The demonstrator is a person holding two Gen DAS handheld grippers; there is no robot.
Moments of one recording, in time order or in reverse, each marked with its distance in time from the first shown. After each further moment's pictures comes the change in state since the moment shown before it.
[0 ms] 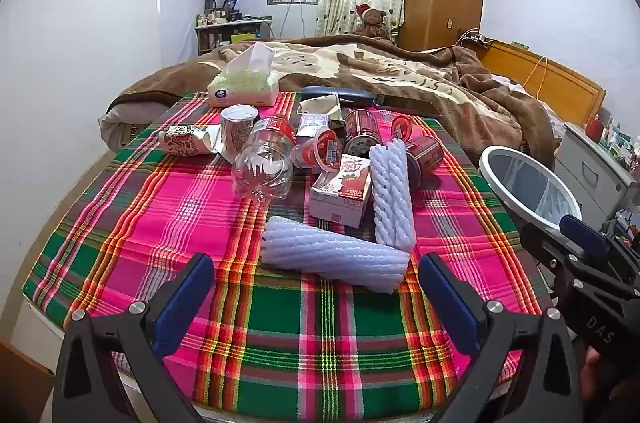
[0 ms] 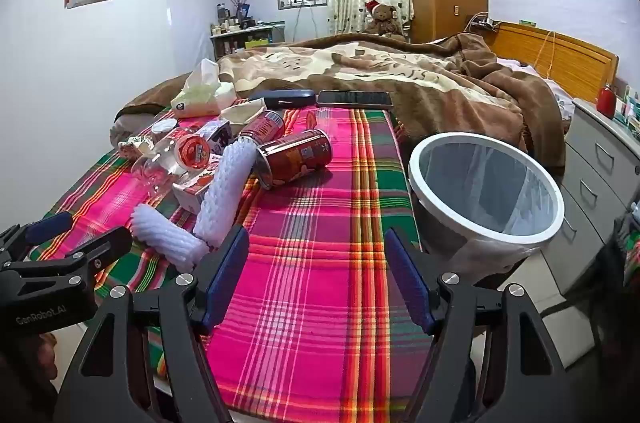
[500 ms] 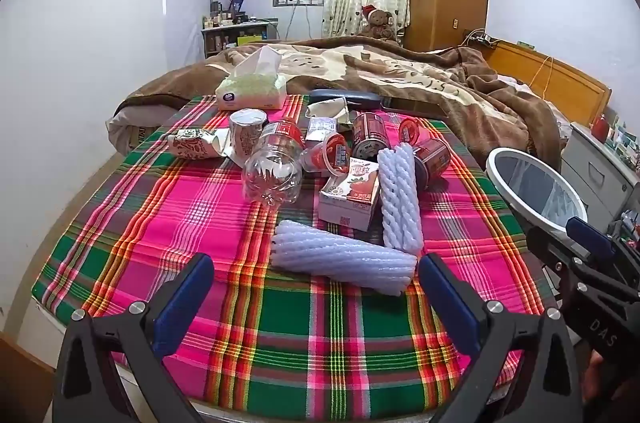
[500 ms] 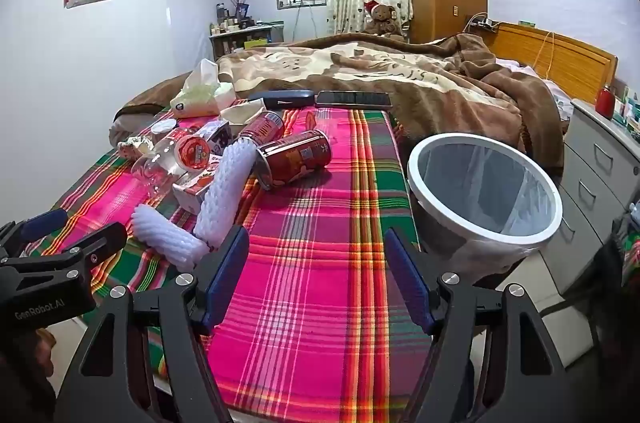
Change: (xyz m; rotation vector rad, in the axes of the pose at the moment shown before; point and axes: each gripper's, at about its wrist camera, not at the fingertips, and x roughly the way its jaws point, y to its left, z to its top) left arm -0.003 0.002 0.003 0.000 -0.017 0.022; right arm -0.005 0.003 -0.002 0.007 -0.001 0.001
